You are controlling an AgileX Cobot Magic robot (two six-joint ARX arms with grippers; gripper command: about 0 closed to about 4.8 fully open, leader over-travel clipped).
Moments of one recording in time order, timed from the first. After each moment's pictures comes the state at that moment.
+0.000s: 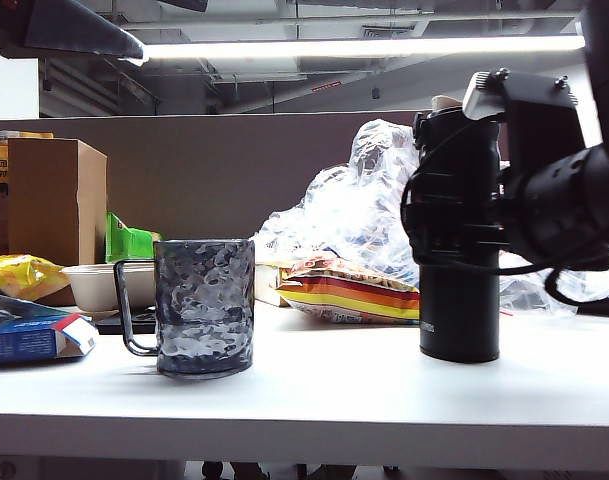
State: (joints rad) left arm -0.63 0.76 0.53 0.08 0.16 0.01; right arm 0.66 1.63 0.28 1.23 0.39 0.12
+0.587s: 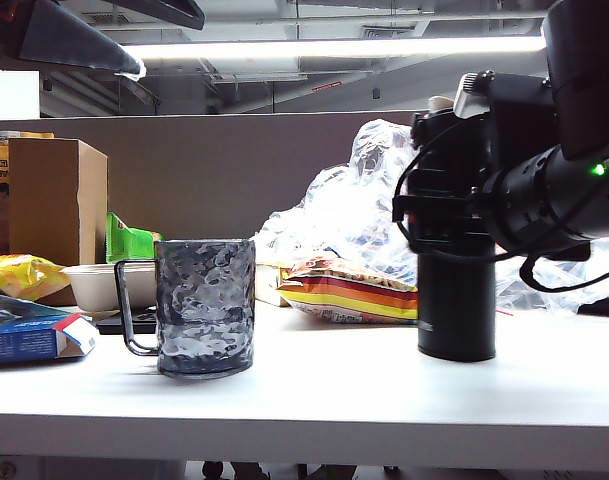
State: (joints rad) left arm -0.63 0.77 0.53 0.03 0.16 0.01; right arm 0.64 1.66 0.36 1.20 0.46 0.12
